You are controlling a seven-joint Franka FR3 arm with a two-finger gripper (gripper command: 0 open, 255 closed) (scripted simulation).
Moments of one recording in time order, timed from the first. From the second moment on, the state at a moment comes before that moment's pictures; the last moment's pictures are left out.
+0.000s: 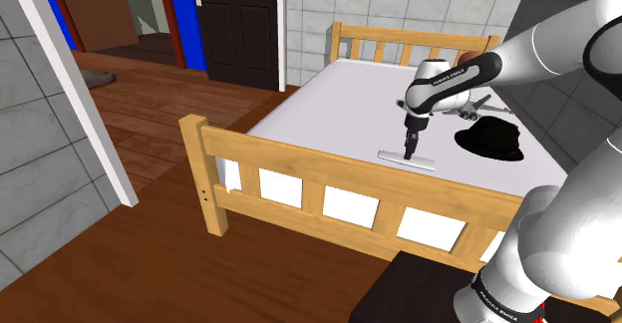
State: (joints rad) arm 0.13 -0.14 -0.69 -2.39 -0.13 2.27 -0.92
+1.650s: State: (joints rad) arm 0.14 -0.07 -0.71 -2.41 -0.08 2.35 -0.97
